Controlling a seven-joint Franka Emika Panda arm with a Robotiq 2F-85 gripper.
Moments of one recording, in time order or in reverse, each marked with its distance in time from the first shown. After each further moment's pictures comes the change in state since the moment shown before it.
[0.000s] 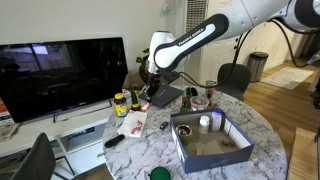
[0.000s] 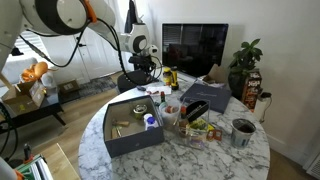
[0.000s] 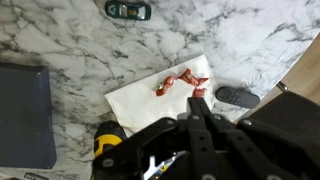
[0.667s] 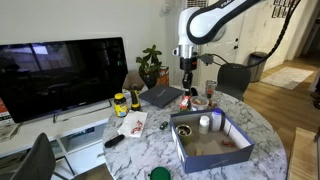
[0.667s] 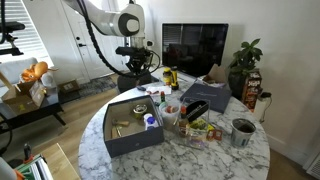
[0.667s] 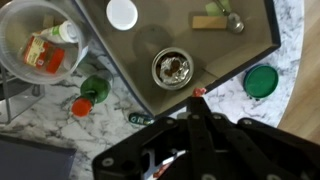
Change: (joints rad) arm -0.105 -0.467 0.001 -0.487 0.056 -0.267 -0.231
